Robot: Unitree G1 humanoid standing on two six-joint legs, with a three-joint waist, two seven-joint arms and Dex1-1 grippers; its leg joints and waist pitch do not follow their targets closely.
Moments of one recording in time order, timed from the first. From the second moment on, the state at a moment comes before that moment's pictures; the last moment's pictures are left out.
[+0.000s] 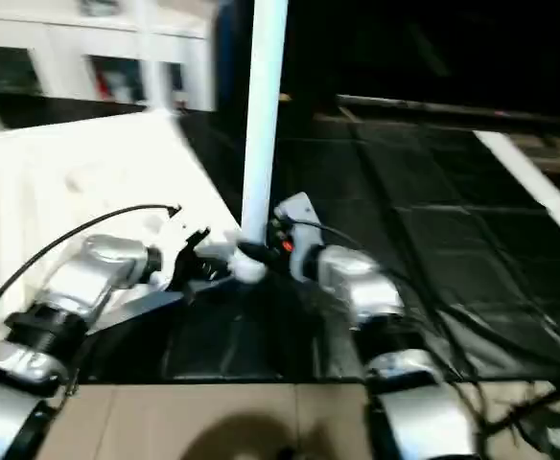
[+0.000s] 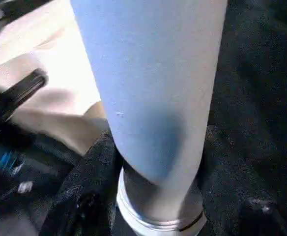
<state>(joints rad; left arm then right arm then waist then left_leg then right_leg) -0.68 0.25 -0.19 0.61 0.00 0.50 -0.86 -0.70 -0.02 0.01 0.79 0.12 0.23 0.63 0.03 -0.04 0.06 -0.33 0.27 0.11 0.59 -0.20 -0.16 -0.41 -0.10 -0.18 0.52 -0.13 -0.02</state>
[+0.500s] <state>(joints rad) -0.66 0.25 -0.18 0.53 -0.01 0.53 -0.84 -0.67 -0.03 0.01 0.74 0.13 0.21 0.65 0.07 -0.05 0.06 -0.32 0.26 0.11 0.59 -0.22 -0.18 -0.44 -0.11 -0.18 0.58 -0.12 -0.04</state>
